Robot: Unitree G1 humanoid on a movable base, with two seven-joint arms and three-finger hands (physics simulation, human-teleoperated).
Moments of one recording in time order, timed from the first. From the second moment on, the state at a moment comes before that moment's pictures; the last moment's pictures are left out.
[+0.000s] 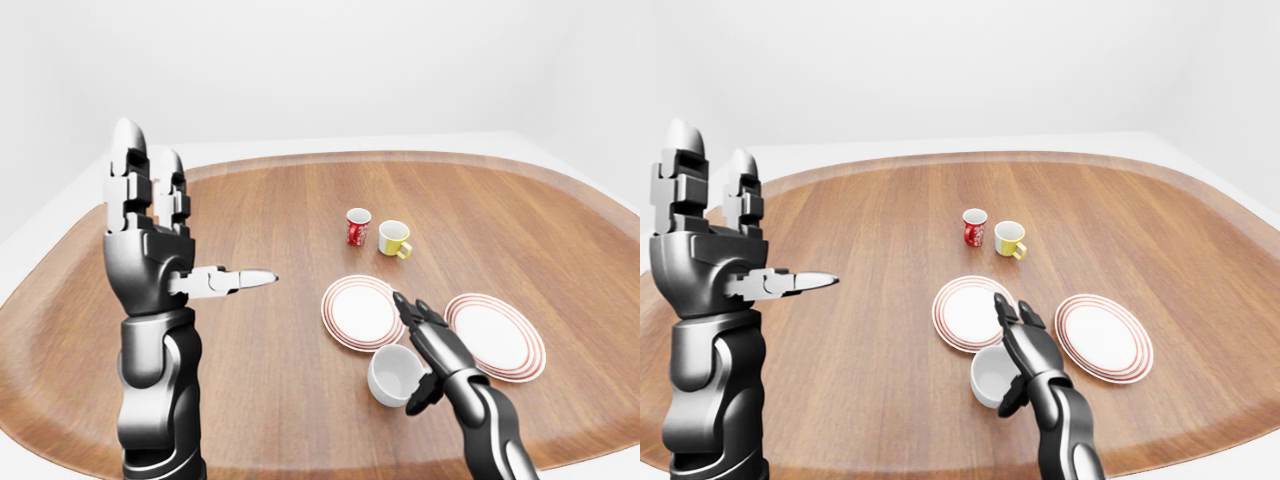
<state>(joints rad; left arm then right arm) -0.16 0.08 0.15 -0.60 -0.20 0.09 0.02 0.23 -0.08 0.02 -0.29 -1.03 0.09 0.43</state>
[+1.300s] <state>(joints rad) -0.16 0.08 0.15 -0.60 -0.20 0.09 0.02 0.21 -0.08 0.07 -0.20 -1.06 0.09 0.38</state>
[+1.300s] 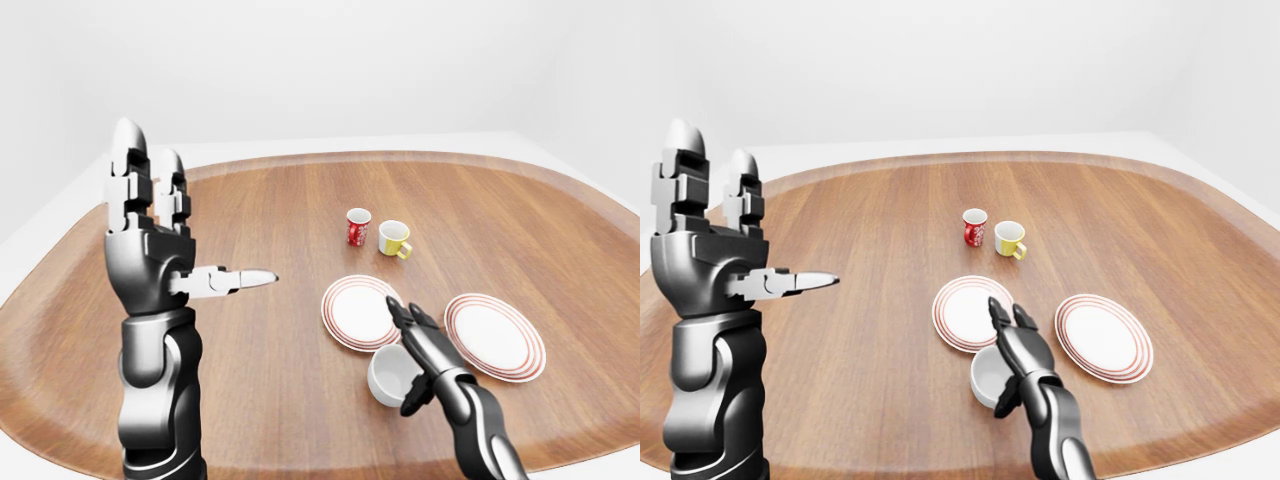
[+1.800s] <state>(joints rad) -0.16 0.08 0.15 -0.60 -0.20 0.09 0.02 0.21 -0.09 0.09 -0.18 -1.07 0.09 0.37</state>
